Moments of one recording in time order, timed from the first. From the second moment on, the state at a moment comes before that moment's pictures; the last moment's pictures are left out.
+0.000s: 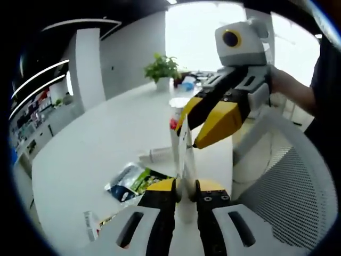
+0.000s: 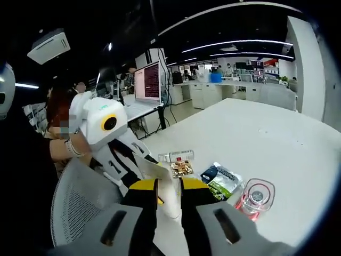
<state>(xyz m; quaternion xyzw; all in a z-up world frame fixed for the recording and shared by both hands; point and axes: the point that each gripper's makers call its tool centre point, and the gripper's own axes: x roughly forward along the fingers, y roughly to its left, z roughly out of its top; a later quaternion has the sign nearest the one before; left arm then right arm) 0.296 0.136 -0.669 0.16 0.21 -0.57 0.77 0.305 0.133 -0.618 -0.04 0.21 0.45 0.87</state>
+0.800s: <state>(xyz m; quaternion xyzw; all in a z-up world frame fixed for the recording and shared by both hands) 0.278 0.129 -0.668 0.17 0.19 -0.64 0.72 0.284 0.141 -0.615 -0.05 0.19 0.53 0.82</state>
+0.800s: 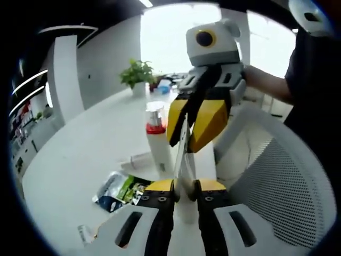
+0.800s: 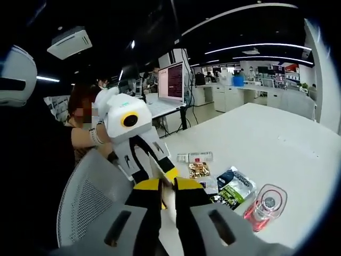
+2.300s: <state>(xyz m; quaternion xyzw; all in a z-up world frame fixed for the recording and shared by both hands) 0.286 0.125 -0.648 0.16 0.16 -0.65 0.73 0.294 0.119 -0.616 -0.09 0.19 0.57 0.79</state>
